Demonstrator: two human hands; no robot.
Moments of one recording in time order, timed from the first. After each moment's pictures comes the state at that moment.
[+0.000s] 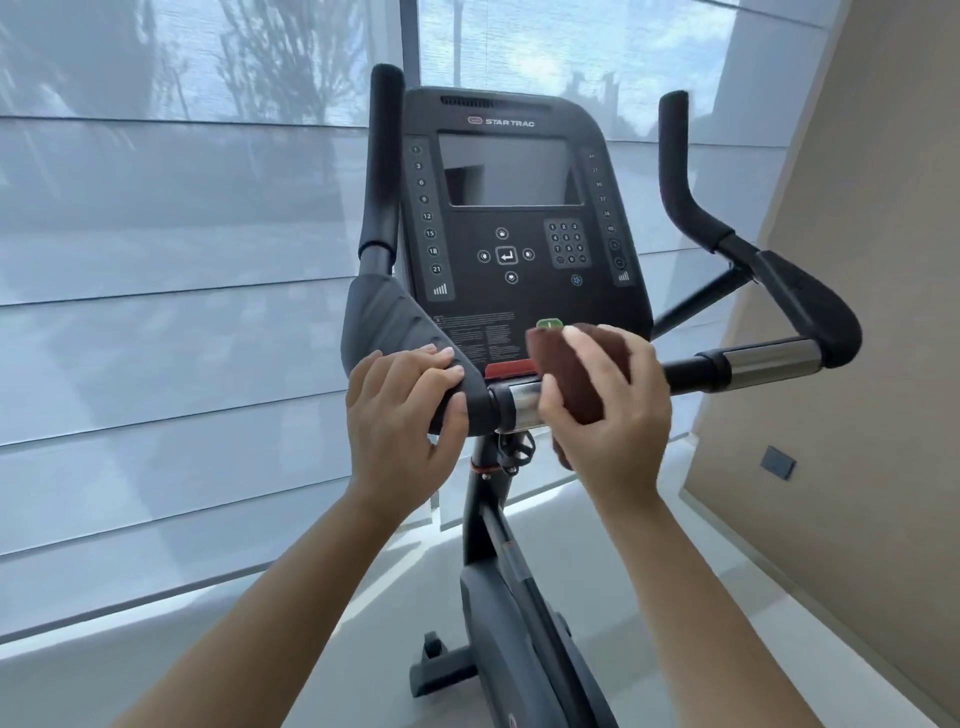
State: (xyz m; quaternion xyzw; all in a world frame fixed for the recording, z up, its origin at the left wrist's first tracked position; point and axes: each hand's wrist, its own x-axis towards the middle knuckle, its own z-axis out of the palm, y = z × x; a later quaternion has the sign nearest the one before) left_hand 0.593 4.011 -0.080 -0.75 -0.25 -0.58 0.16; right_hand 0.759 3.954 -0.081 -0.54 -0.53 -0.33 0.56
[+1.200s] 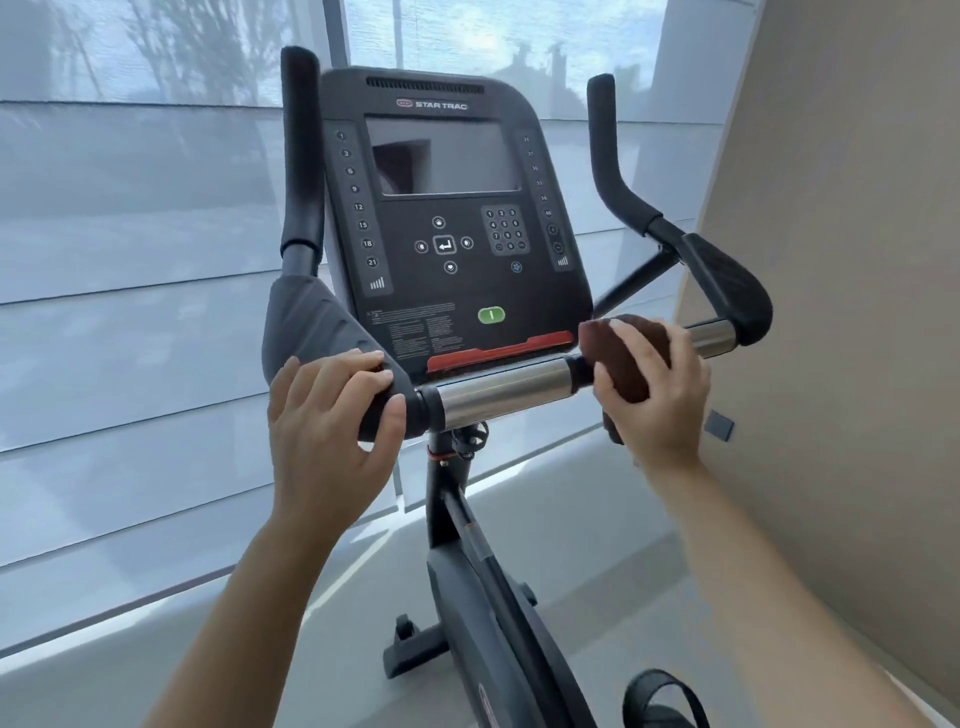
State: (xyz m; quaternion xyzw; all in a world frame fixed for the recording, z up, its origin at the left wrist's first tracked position) left_hand 0.595 3.992 -0.068 -0.78 -0.31 -0.52 0.15; right_hand 0.856 3.926 -0.080 -0.63 -0.51 -0.33 0.49
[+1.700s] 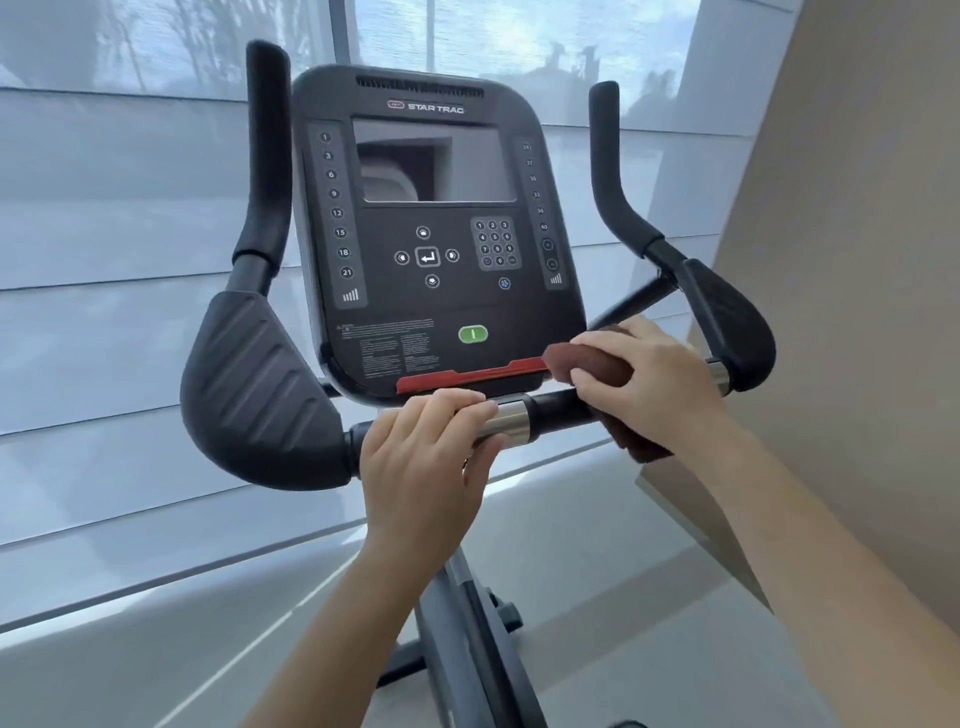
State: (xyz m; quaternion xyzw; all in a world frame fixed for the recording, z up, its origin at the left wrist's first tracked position) left_hand 0.702 3.965 -0.068 -0.79 -0.34 -0.49 0.15; right_hand 0.902 3.933 -0.016 -0.68 -0.63 -0.16 0.33
